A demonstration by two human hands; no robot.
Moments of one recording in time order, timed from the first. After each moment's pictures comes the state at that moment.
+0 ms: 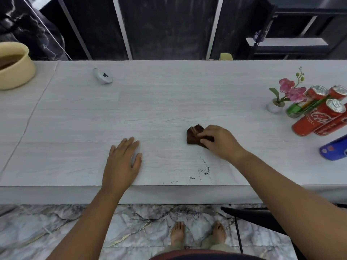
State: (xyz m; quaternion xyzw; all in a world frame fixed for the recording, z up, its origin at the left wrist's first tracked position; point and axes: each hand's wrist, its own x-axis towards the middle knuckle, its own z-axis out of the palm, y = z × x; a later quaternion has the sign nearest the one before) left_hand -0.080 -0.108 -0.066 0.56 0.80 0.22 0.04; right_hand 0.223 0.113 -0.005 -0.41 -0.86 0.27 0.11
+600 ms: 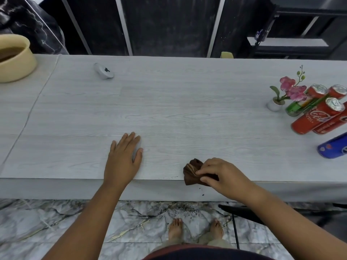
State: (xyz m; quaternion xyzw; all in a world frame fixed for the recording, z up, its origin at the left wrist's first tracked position) left_hand -0.077 -0.110 -0.068 0.55 0.81 0.22 0.05; right_hand 0.273 0.011 -0.001 -0.30 -0.89 0.33 0.04
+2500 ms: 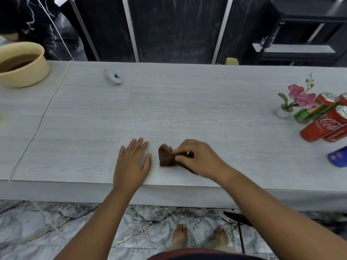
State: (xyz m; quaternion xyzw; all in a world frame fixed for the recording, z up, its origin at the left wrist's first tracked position) left_hand -0.075 -0.111 -0.069 0.54 0.81 0.21 0.03; right_hand 0.156 0.029 0.022 -0.32 -0.84 0.42 0.14
